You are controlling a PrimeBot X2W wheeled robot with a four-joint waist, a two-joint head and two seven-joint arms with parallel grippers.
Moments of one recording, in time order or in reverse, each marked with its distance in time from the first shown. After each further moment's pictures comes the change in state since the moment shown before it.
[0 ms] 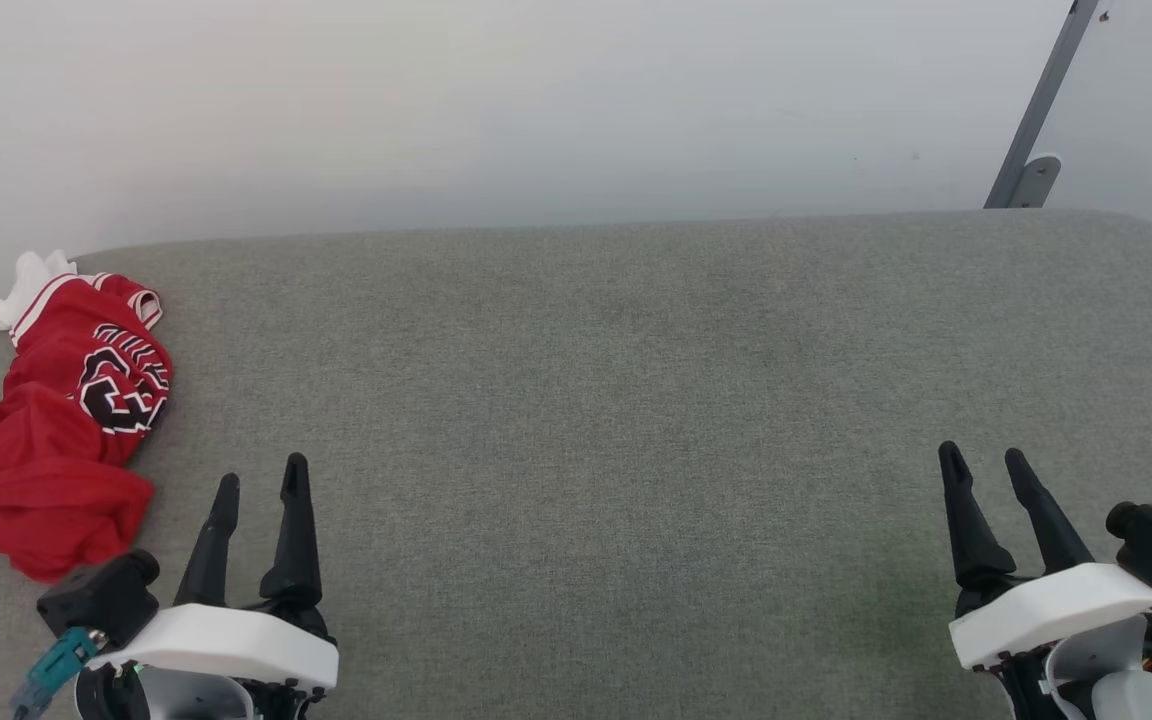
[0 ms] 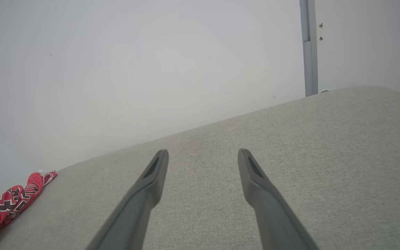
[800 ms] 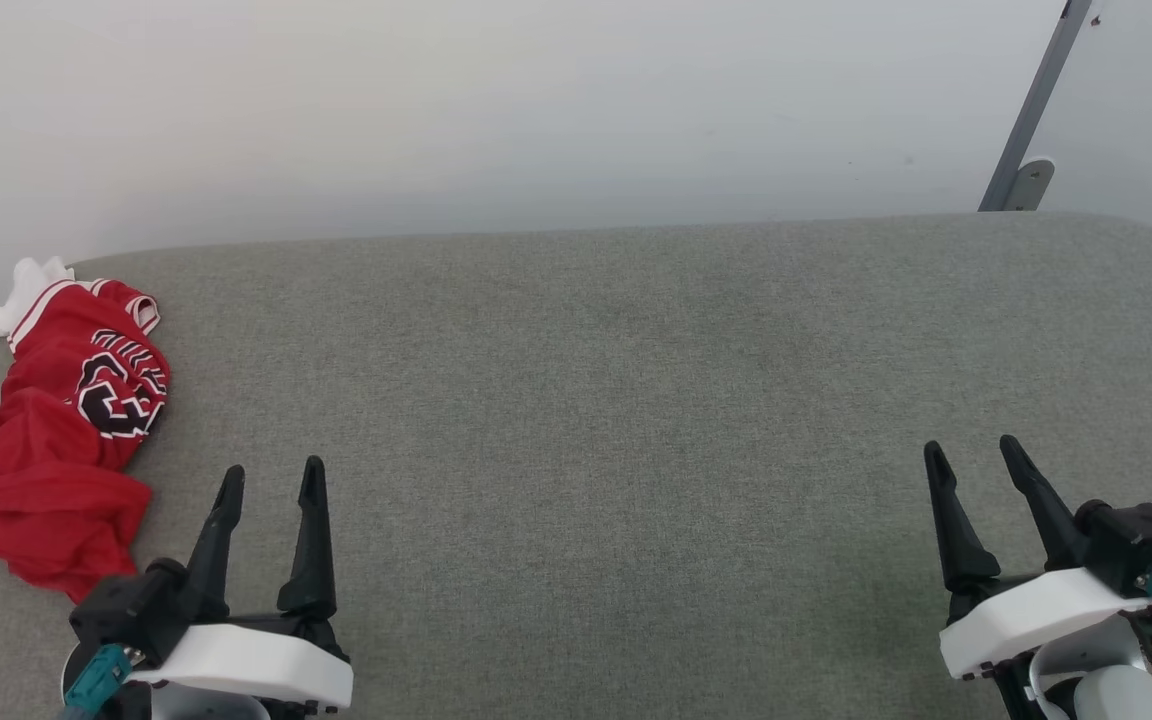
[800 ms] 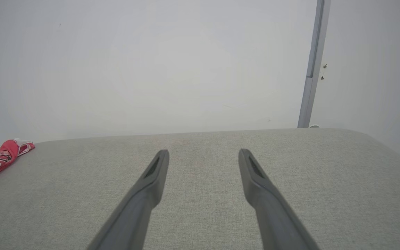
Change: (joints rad) left arm 0.023 -0.028 0.020 -0.024 0.239 -0.052 -0.055; right arm -0.008 -0.024 0.032 0.006 -0.213 0.000 -0.068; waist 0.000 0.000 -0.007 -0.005
